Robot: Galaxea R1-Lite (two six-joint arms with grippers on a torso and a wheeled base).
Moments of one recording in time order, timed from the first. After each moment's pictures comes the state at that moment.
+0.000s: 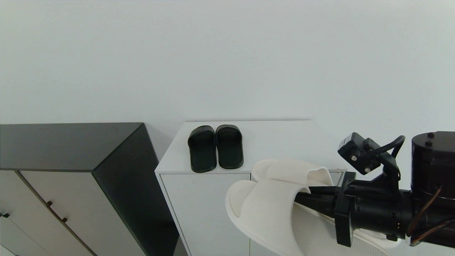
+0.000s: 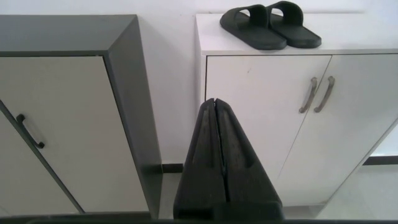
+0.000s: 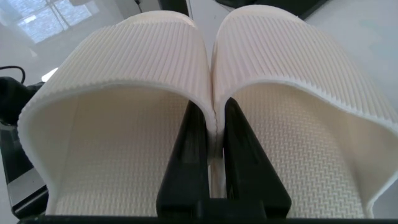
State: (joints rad) left arm 0.00 0.00 0.00 0.00 0.00 -0.01; right arm 0.75 1.43 -0.63 -0.51 0.22 0.02
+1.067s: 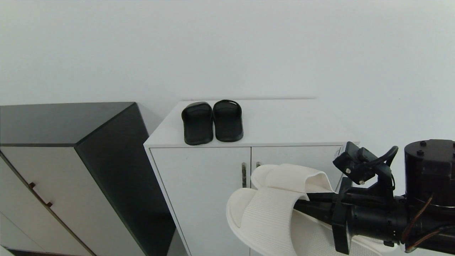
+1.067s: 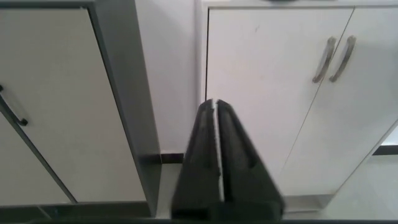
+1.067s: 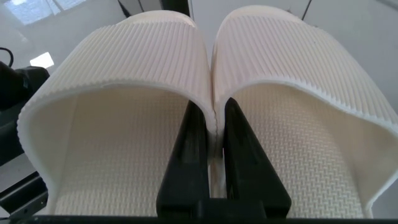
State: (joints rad) left arm 0.00 0.00 0.00 0.00 0.00 -0.01; right arm 0.75 1.45 -0.59 -0.54 0.23 -0.02
